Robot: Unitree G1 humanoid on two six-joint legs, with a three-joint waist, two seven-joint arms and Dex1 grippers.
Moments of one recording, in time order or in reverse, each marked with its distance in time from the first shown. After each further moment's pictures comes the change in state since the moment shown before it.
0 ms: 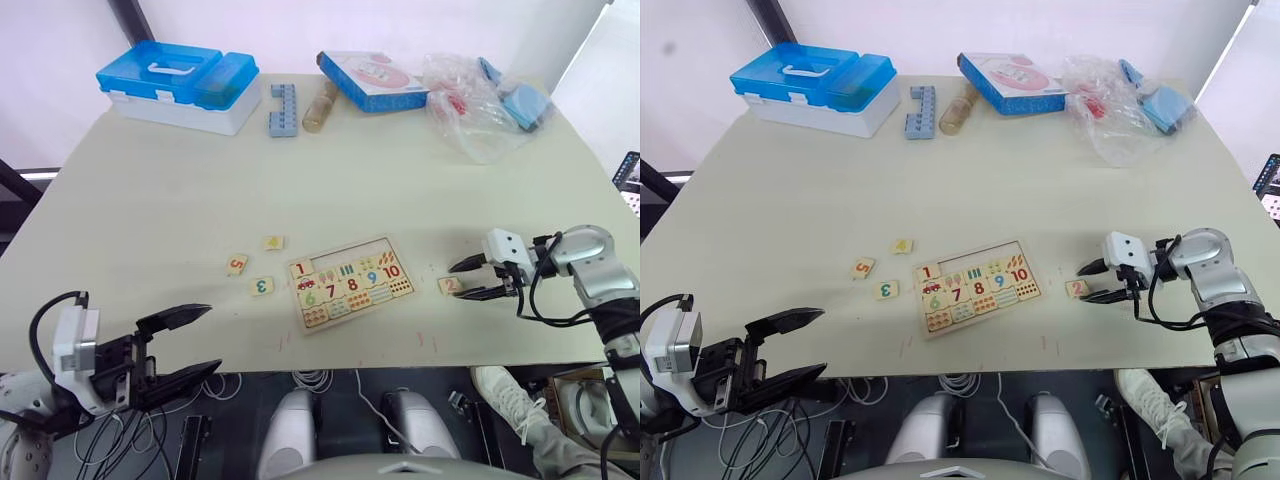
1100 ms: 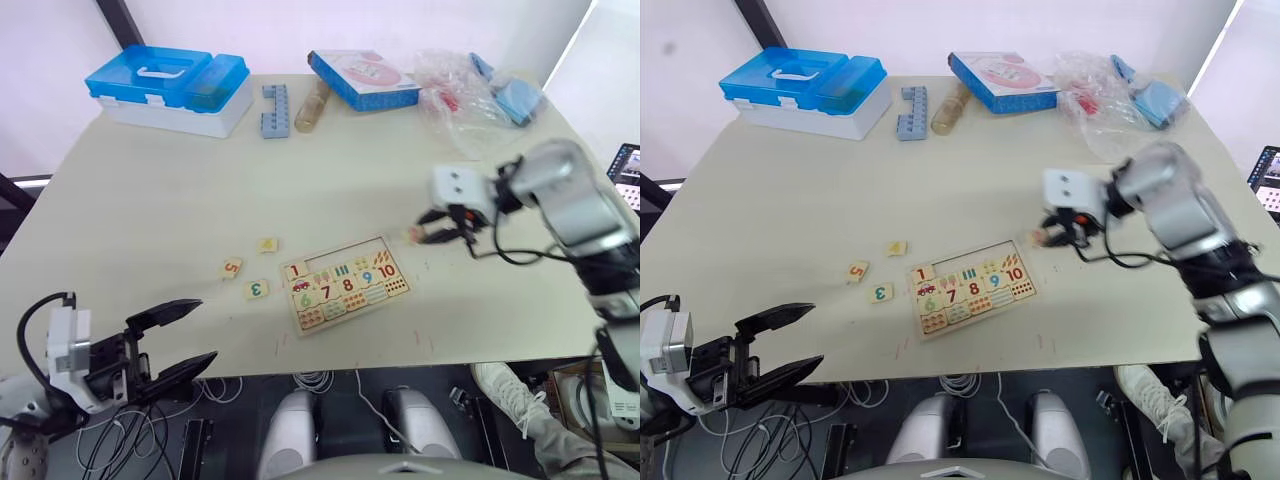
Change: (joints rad) left arm 0.021 -0.031 0.040 0.011 0.018 -0.048 0.049; right arm -0.449 0.111 0.236 -0.529 -0.164 0.736 -0.057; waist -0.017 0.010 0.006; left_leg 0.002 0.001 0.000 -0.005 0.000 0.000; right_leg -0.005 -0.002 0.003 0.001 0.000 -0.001
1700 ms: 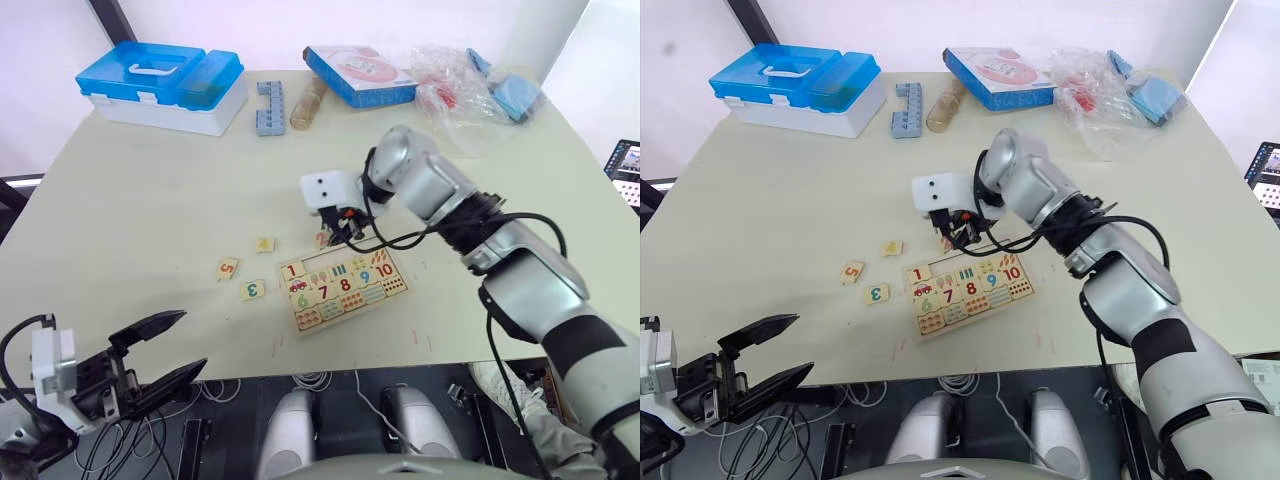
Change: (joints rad) left arm 0.099 -0.053 0.044 -0.028 0.000 -0.033 0.037; right arm -0.255 0.486 0.211 0.579 -0.158 -0.181 -0.095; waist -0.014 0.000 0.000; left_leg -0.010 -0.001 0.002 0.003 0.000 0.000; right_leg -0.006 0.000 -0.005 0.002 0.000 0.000
